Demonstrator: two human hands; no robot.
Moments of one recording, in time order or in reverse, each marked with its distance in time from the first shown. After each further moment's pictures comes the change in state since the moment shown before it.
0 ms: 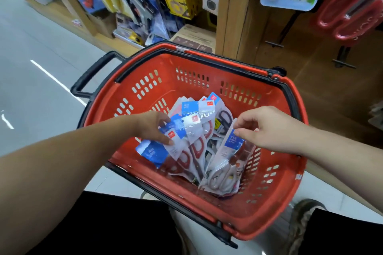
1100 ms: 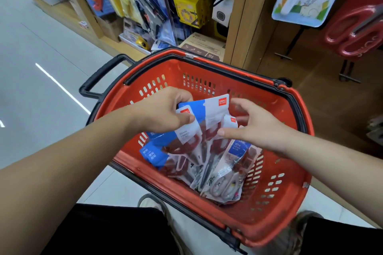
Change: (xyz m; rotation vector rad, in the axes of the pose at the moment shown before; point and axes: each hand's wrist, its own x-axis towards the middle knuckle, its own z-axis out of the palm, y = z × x) left_hand -0.075 0.055 -0.044 -0.285 0.333 0.383; right_hand 0.021 -0.039 0.012 0.389 0.043 0.203
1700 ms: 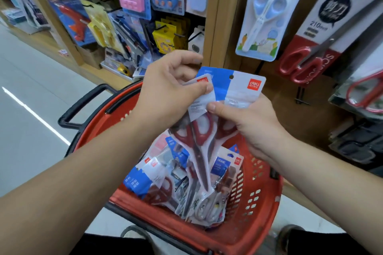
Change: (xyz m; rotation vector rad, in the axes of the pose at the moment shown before) left_hand 0.010 0.101 -0.014 -0.565 0.586 0.246; right_hand -0.026 -0.058 -0.026 0.794 0.370 -0.260
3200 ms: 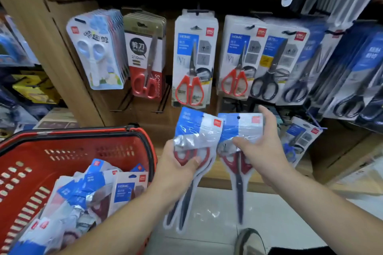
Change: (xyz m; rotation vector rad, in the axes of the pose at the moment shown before) left_hand -0.123 0.014 0.264 -0.212 -0.403 -0.225; right_hand -0.165 -0.045 -0.265 -0.420 0.713 -0.056
